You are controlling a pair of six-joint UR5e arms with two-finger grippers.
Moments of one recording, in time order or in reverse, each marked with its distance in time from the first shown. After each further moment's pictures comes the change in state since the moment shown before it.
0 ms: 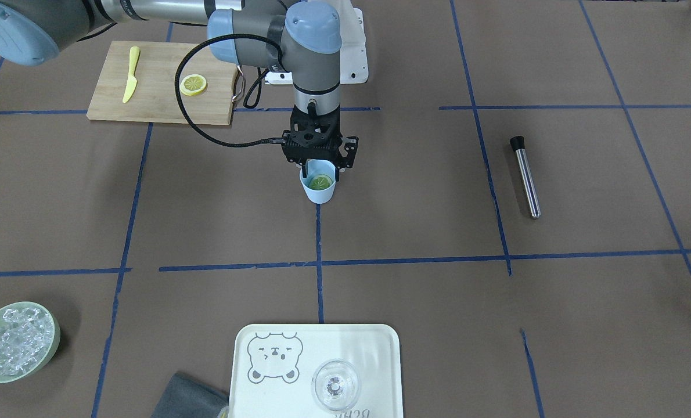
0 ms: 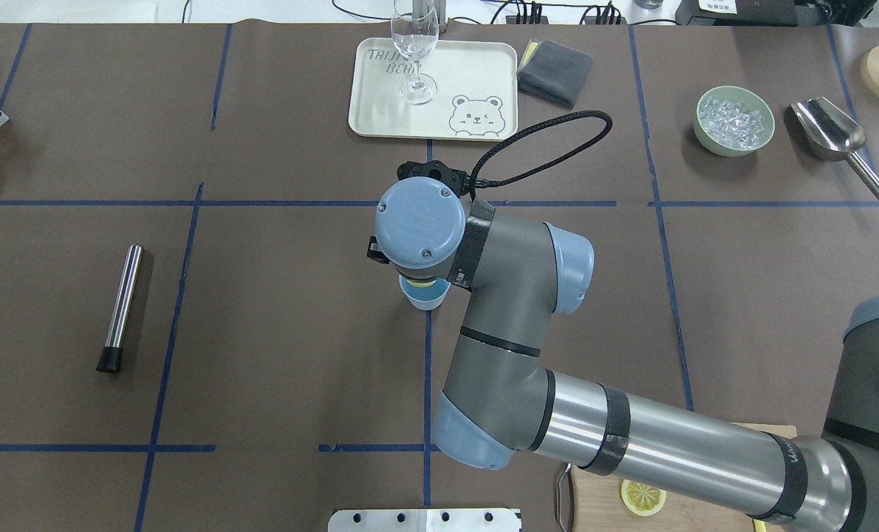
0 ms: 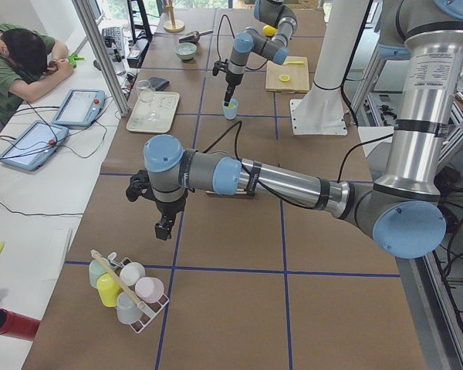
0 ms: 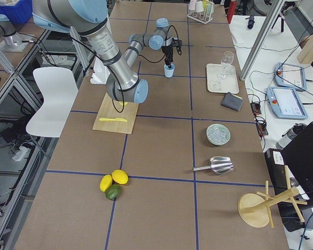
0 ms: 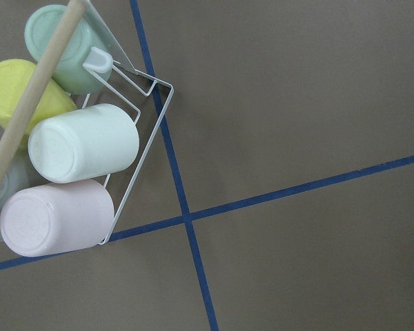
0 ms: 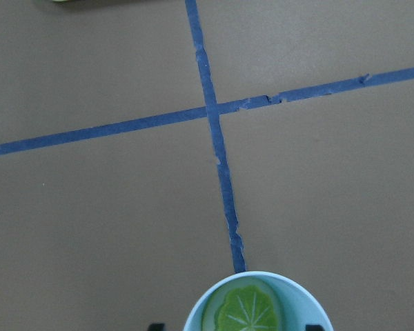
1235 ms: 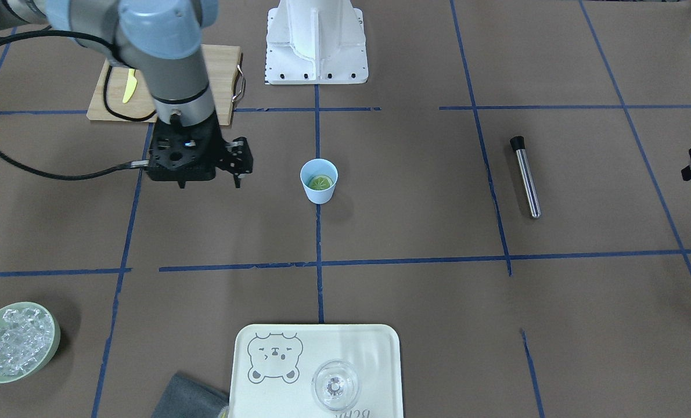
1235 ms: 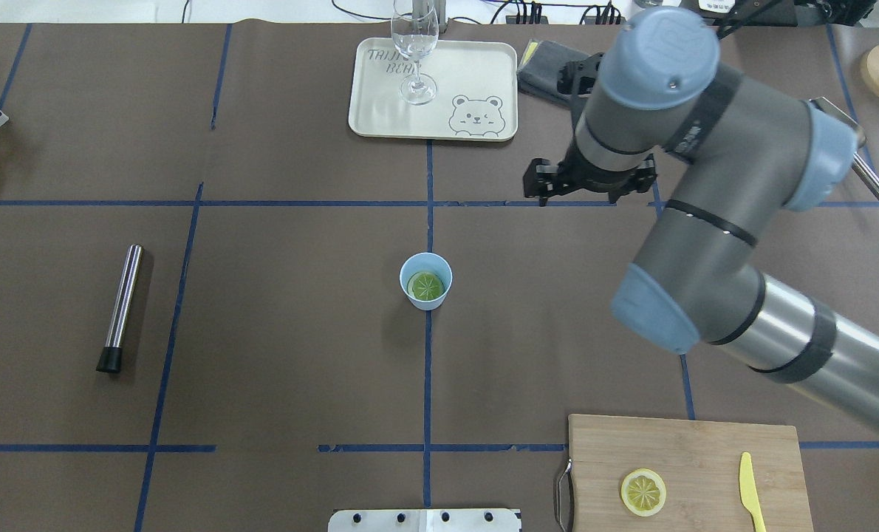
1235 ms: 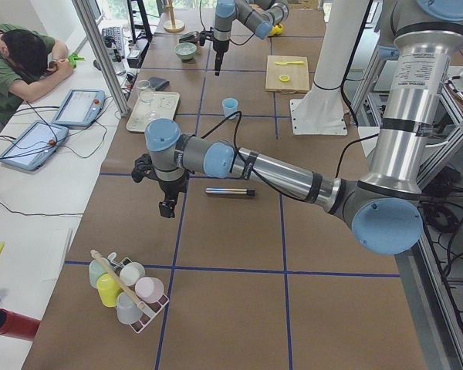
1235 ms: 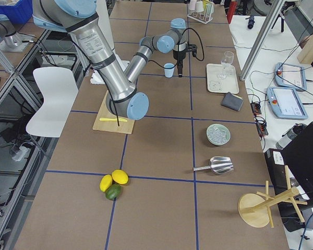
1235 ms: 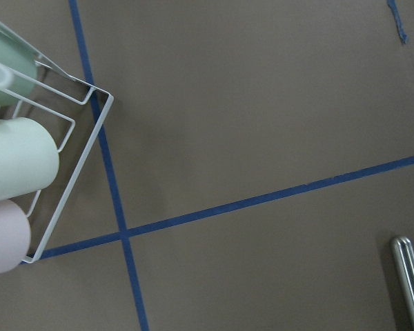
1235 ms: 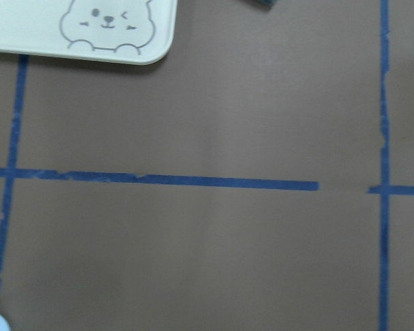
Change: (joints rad) left arm 0.224 -0.048 -0.066 0.002 -0.006 -0.300; right arm 0.344 -0.292 0.302 -0.179 0.301 -0.536
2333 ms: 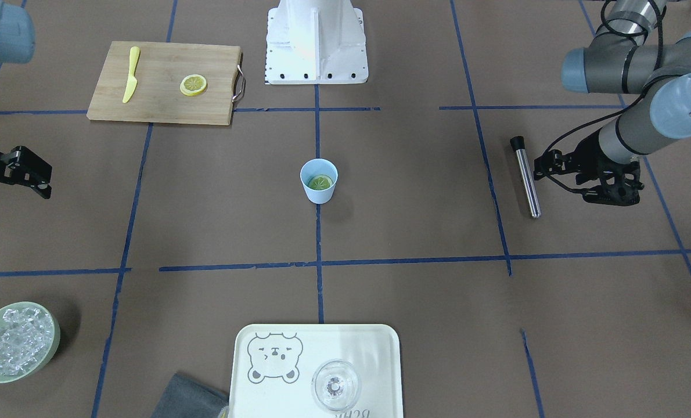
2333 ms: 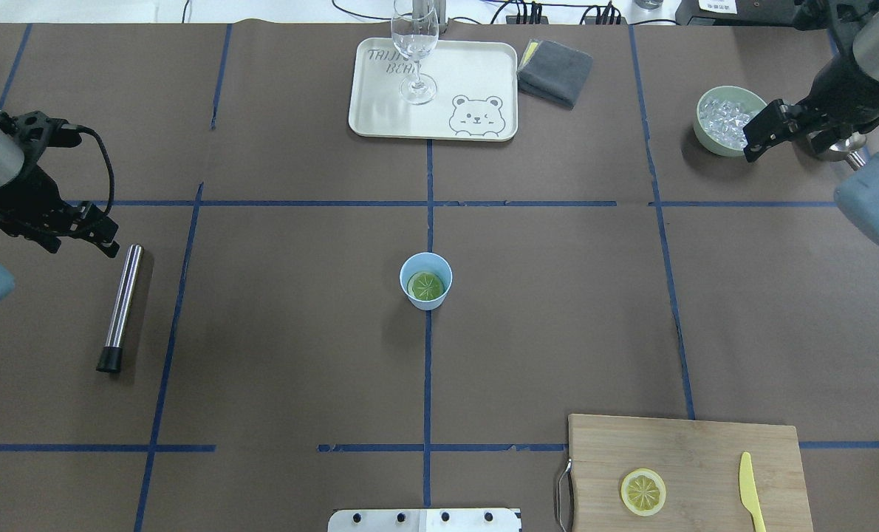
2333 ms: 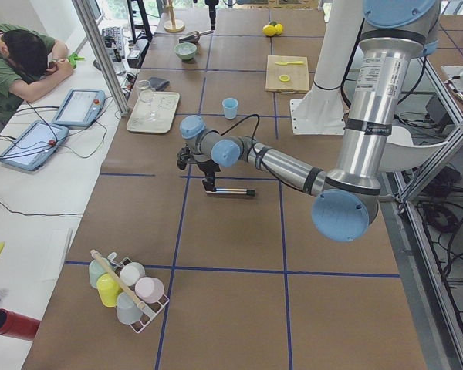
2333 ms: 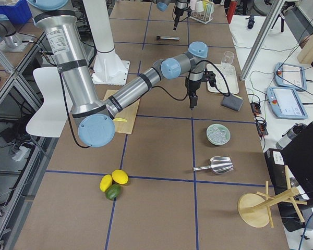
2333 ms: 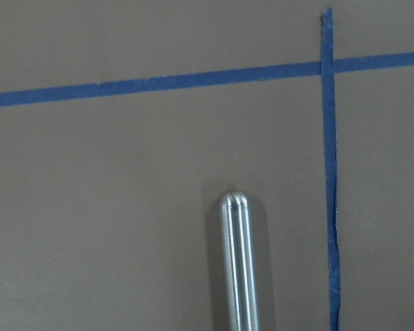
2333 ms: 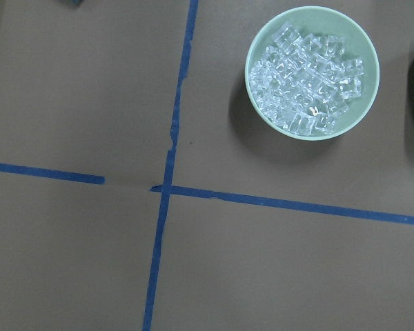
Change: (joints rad) left arm 0.363 -0.012 0.042 -0.145 0.004 -0.415; right arm 0.359 -0.258 0.011 0.003 0.266 -0.454
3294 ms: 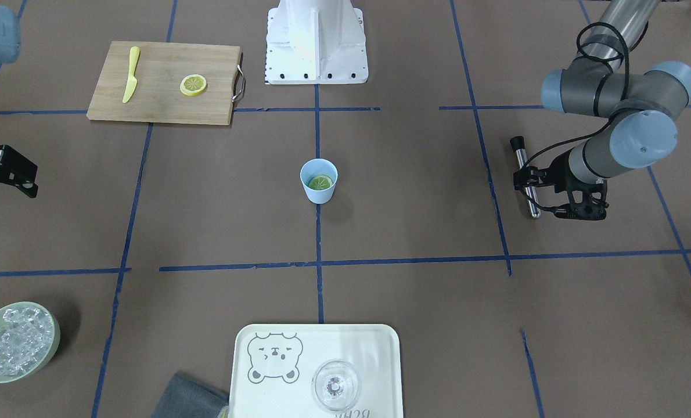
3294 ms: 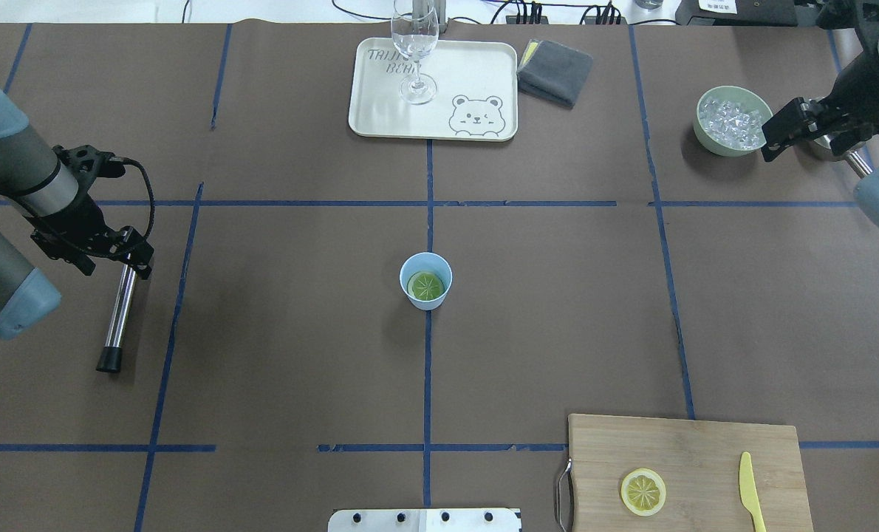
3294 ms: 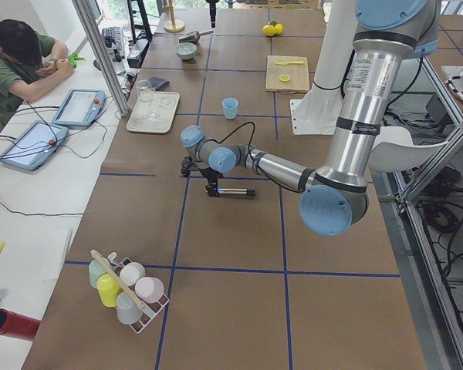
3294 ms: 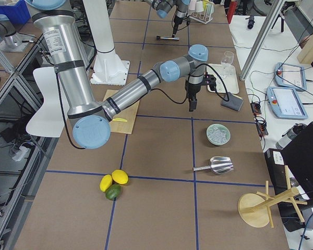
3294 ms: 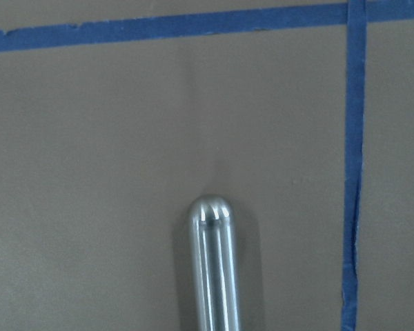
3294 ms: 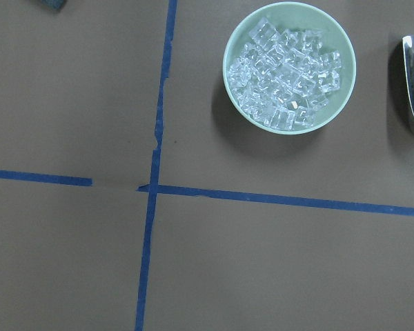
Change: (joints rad) left arm 0.068 -0.048 0.124 -0.043 0.001 -0.038; right arm 0.026 -0.015 0.008 0.001 0.021 0.011
